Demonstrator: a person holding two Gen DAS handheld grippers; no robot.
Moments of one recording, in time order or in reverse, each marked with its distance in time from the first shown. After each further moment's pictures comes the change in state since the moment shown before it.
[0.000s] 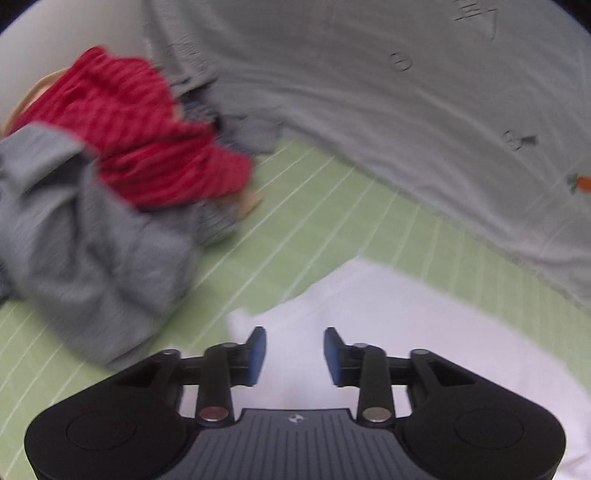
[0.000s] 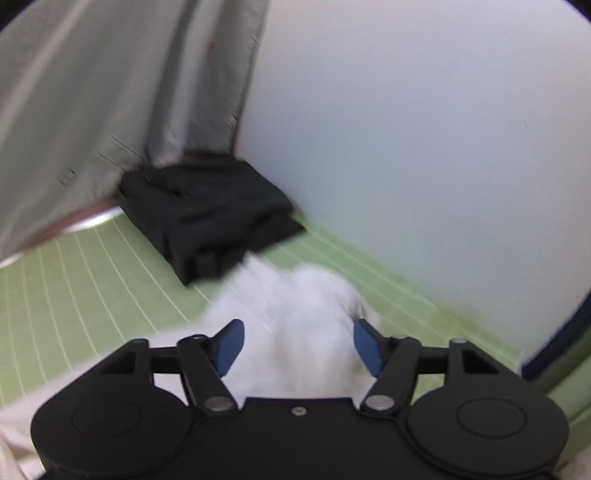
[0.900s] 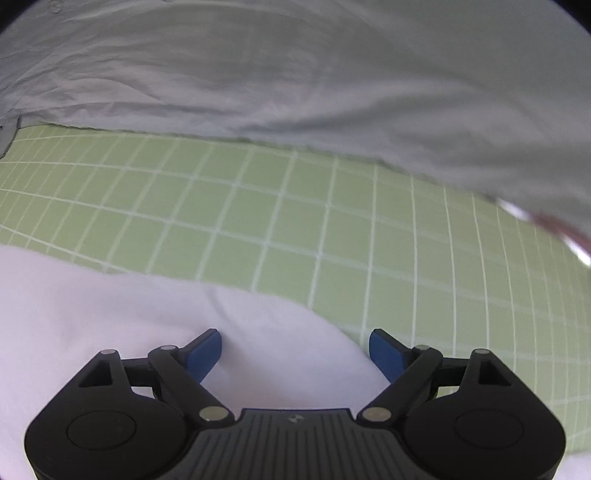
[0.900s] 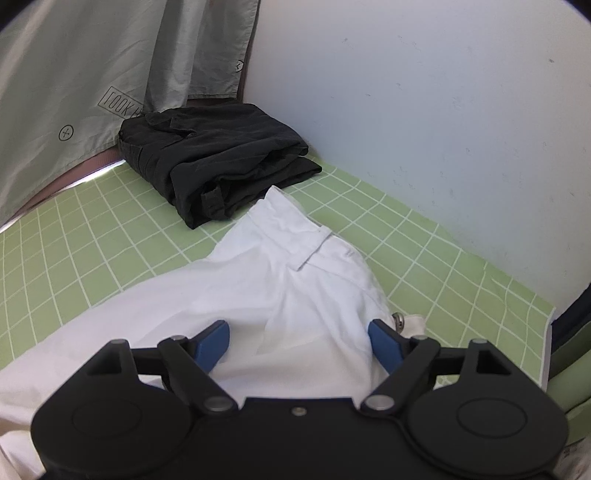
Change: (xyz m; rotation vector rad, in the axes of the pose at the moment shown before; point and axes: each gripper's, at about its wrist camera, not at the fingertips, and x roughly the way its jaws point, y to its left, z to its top) left arm 0.059 -0.301 -0.068 0.320 0.224 -0.159; right arm 0.036 -0.003 -0.039 0.018 0.148 0.034
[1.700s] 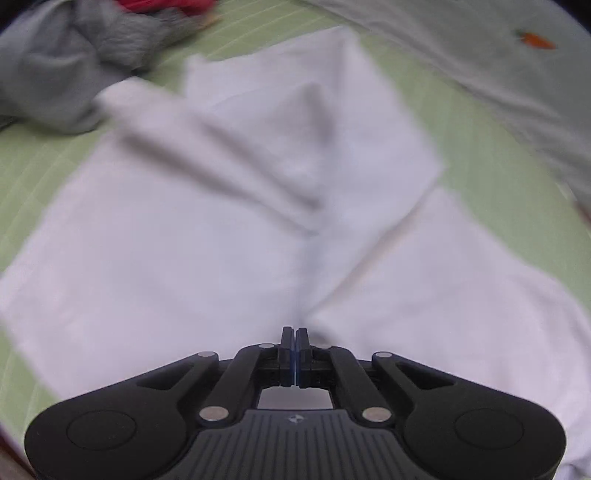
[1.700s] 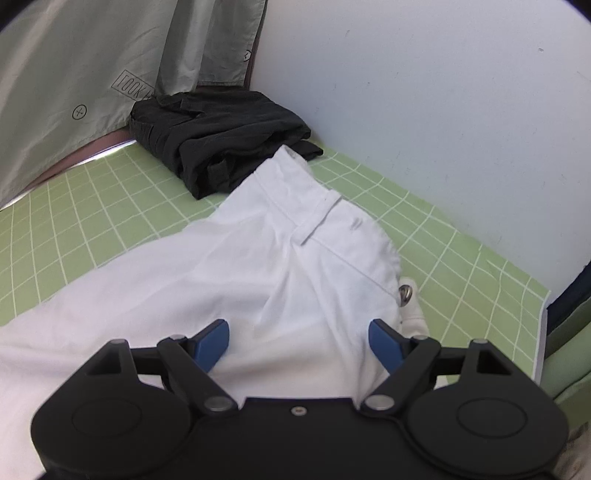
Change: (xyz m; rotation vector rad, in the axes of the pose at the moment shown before) left arm -0.125 0.231 -0.182 -0.318 0.130 0.055; right arm -0.015 -0.004 -0.029 -0.027 0.015 0.015
